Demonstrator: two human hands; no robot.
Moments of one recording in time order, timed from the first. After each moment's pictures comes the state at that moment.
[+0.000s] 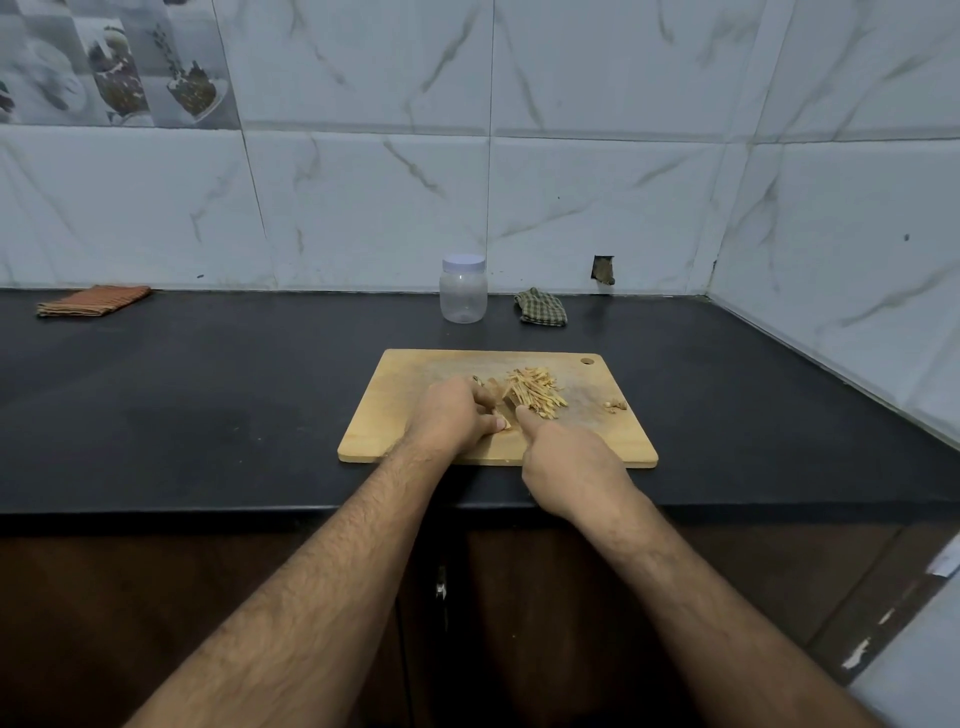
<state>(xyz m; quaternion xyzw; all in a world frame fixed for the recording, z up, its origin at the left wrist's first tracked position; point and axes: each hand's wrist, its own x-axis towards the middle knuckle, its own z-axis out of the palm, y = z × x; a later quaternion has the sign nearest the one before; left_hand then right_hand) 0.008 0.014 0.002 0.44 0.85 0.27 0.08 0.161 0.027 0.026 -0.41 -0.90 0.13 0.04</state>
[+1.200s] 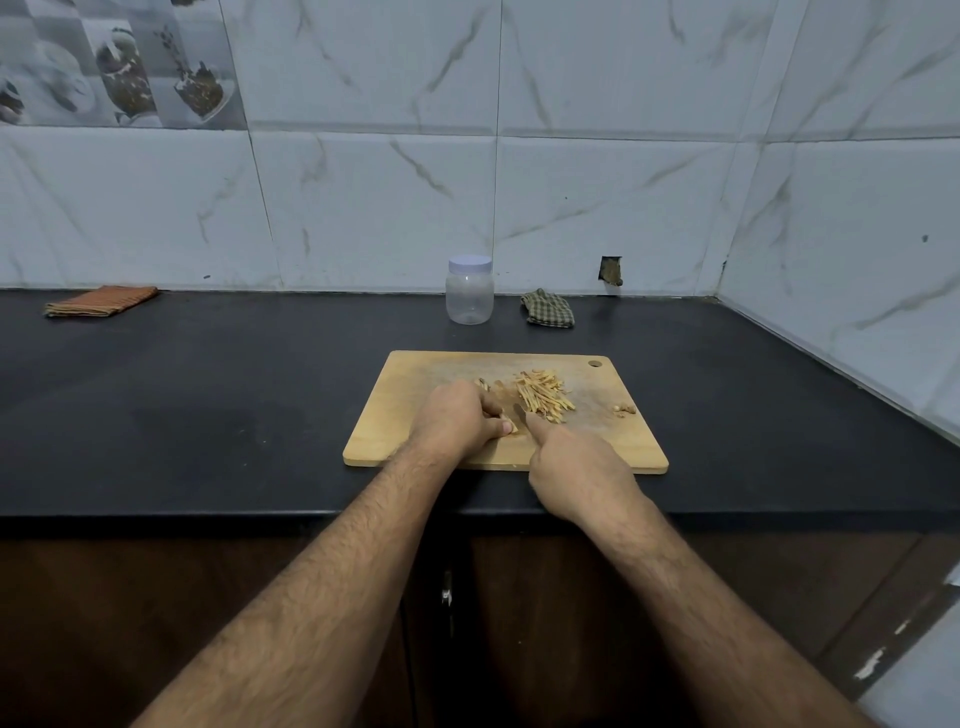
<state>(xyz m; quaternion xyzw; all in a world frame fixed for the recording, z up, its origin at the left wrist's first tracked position) 0.007 0.013 0.002 0.45 0.85 0.26 0.07 0.156 0.034 0.020 -0.43 -0.89 0.15 0.06</state>
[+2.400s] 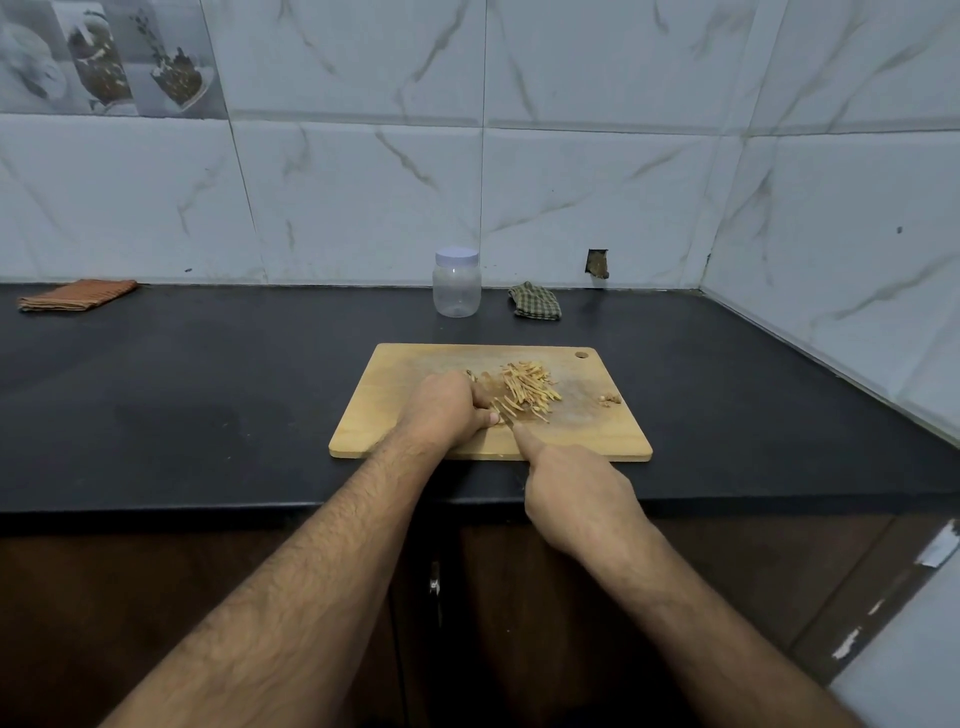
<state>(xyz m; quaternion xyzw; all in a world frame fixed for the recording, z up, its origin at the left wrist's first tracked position) 0.009 0.014 0.006 0.47 0.85 0.23 0.06 0.177 0.016 0.012 -0.42 -0.90 0.11 0.01</state>
